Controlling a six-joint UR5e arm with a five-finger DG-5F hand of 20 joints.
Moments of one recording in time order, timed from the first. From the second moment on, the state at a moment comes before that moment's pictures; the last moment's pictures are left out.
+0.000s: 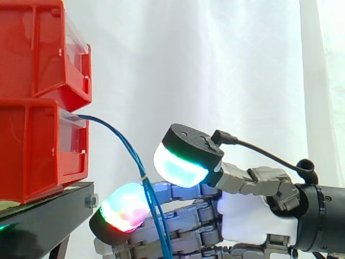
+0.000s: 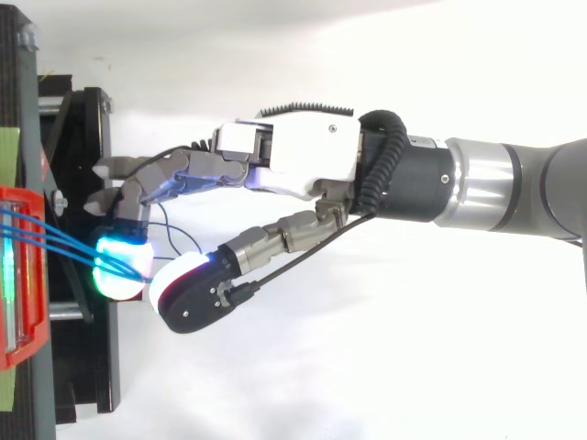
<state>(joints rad) 0.10 -2.43 -1.20 -2.53 -1.39 -0.07</state>
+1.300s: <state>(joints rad) 0.10 -2.43 -1.20 -2.52 -1.39 -0.09</state>
